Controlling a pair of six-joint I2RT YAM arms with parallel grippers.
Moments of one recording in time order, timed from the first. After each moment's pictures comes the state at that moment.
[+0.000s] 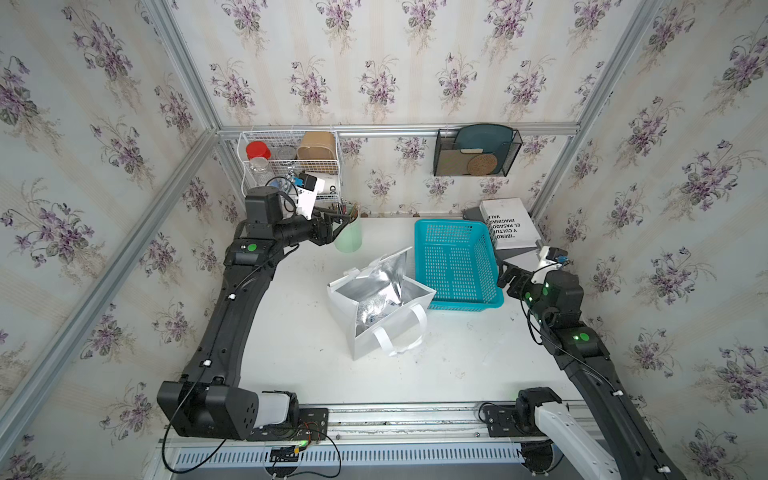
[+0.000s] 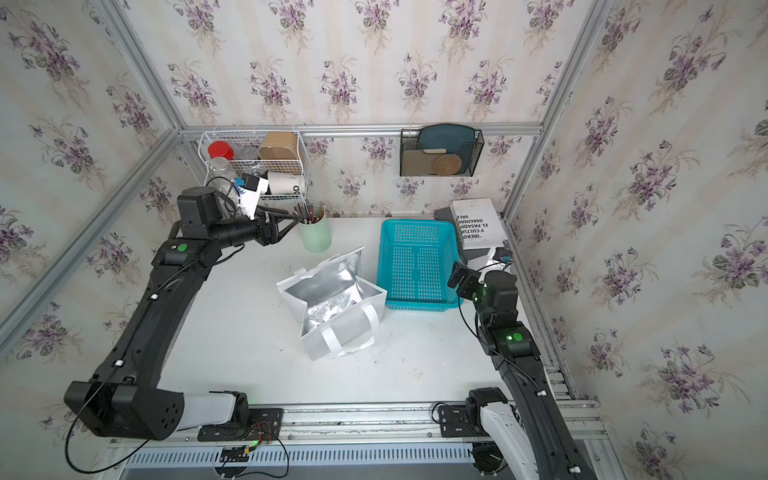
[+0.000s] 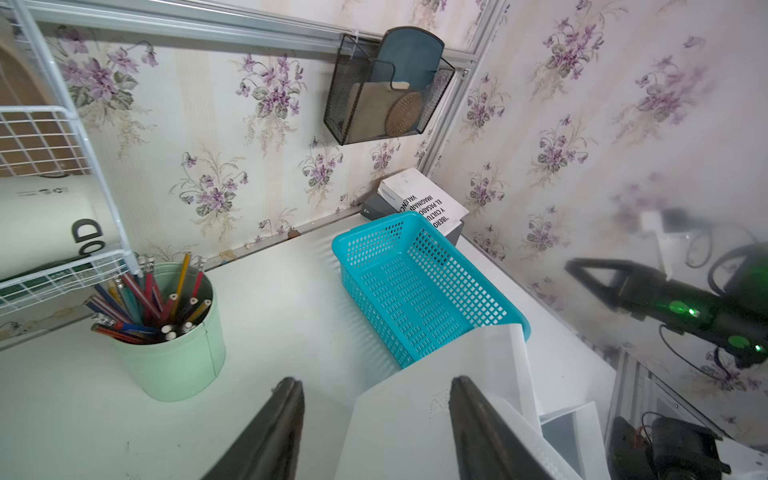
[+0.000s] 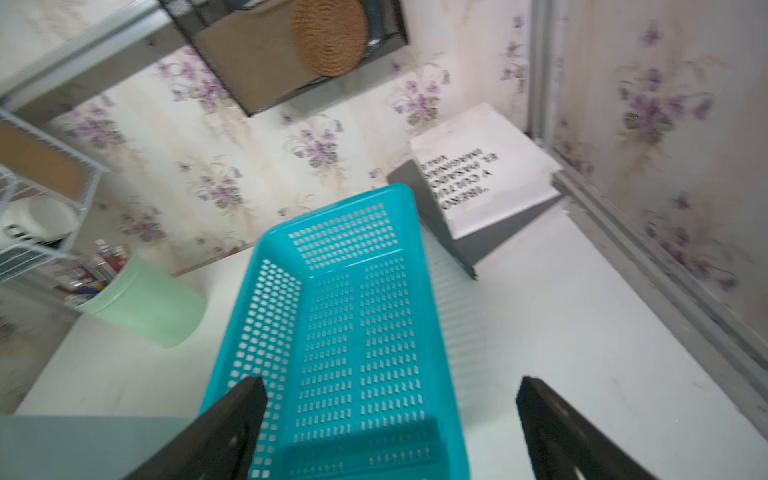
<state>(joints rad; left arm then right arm) -0.11 1.35 1.49 -0.54 0.77 -0.03 0.13 0.79 0.70 -0.23 0.01 0.36</state>
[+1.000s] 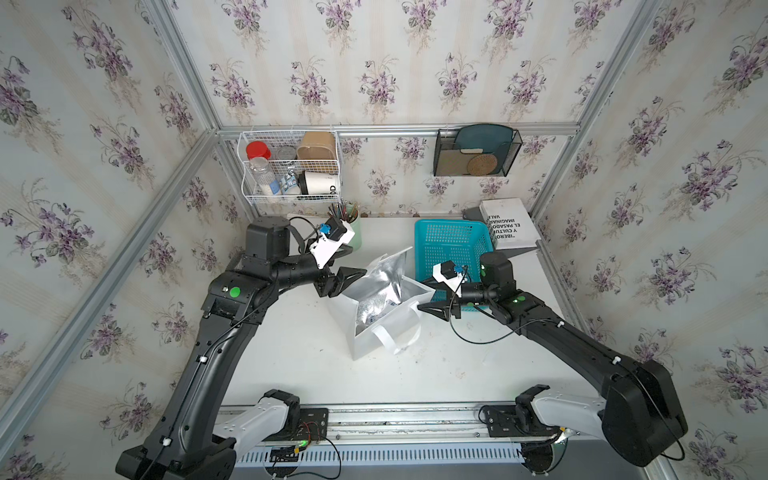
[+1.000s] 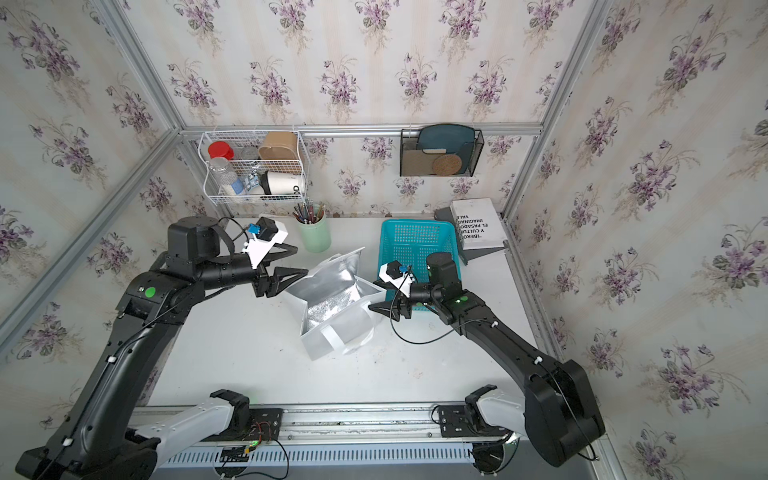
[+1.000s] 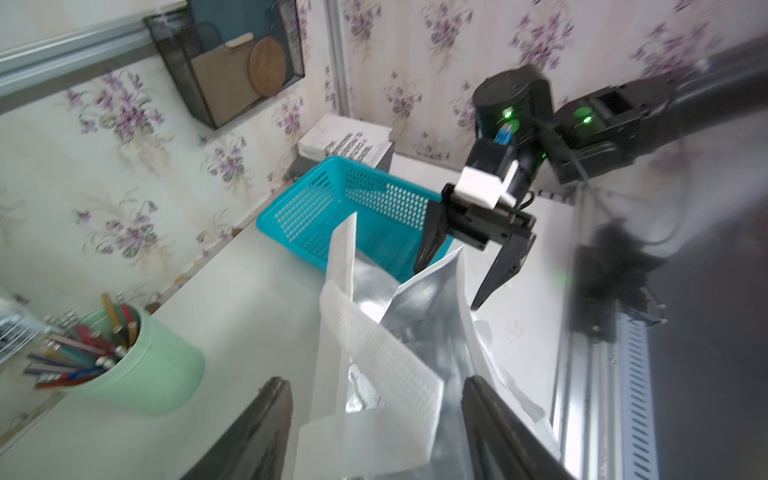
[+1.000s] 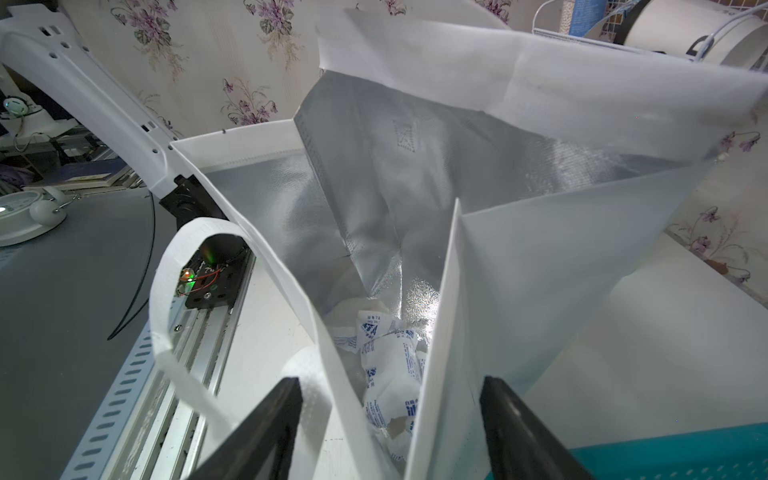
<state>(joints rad) -0.29 1.06 1.41 -0.88 0.67 0.37 0.46 1.26 0.78 0.02 -0.95 -0.34</state>
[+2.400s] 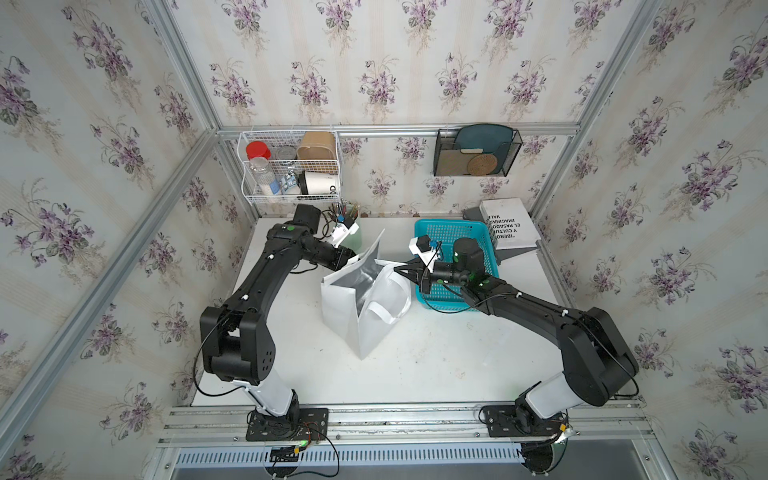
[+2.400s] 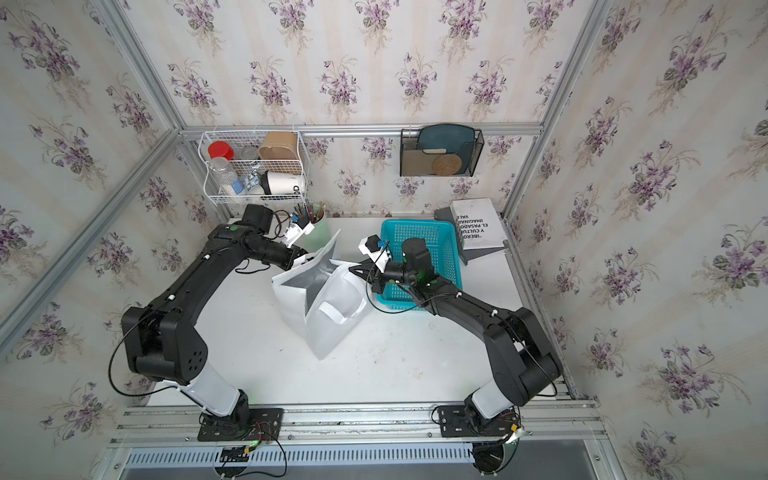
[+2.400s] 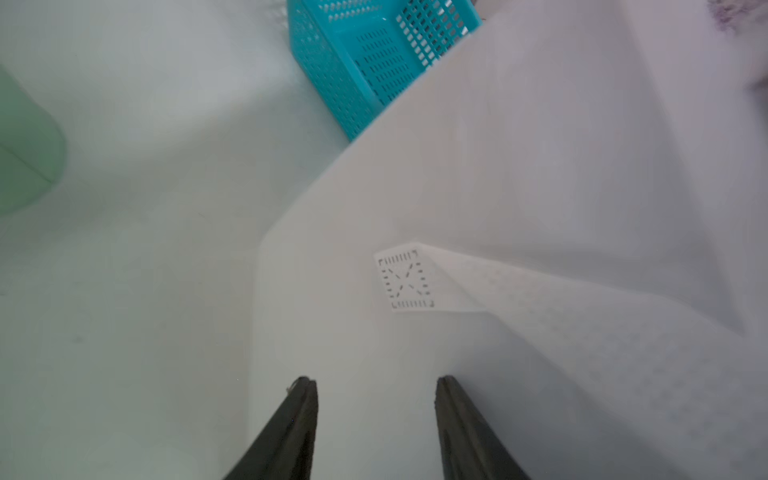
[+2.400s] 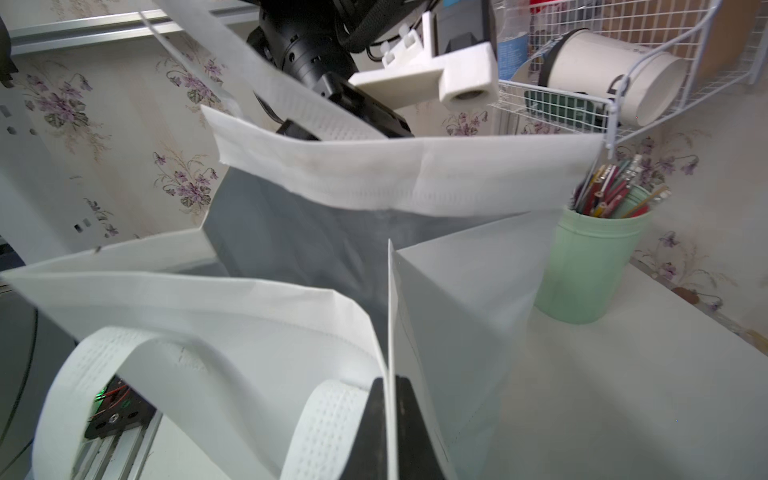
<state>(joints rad) -0.19 1.64 1.47 -0.98 0.81 0.24 0.58 1.57 0.95 0.38 -0.79 -0.06</state>
